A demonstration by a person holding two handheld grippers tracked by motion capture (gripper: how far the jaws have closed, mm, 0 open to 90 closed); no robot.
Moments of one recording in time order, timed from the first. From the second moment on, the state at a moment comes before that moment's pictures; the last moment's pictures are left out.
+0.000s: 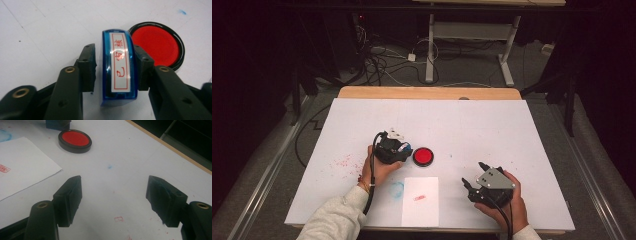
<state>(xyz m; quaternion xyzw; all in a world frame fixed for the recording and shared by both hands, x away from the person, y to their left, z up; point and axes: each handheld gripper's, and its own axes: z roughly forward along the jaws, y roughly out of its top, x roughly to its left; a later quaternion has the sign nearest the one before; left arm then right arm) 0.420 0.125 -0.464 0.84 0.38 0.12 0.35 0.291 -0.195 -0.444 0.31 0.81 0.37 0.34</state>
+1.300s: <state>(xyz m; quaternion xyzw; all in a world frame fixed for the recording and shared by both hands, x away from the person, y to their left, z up) 0.397 0.123 -0.431 0.83 0.32 0.20 0.42 0.288 -0.197 -0.439 0.31 0.80 0.38 0.34</state>
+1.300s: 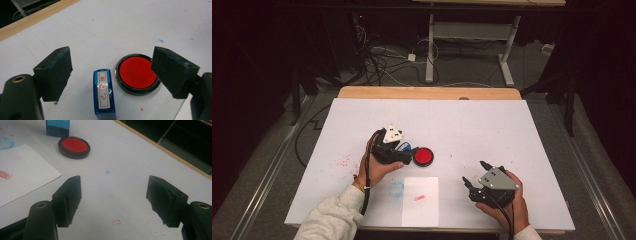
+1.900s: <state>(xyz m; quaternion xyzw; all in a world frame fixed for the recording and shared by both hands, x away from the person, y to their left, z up) 0.377 0.121 -0.418 0.84 0.26 0.22 0.42 0.286 -0.201 -0.434 0.31 0.80 0.39 0.35</state>
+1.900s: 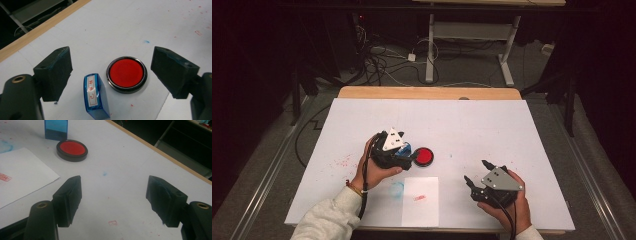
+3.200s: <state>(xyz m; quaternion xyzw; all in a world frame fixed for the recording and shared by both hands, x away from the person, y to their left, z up) 0.341 0.124 -0.406 0.84 0.19 0.25 0.43 0.275 -0.202 -0.428 0.29 0.80 0.39 0.36</state>
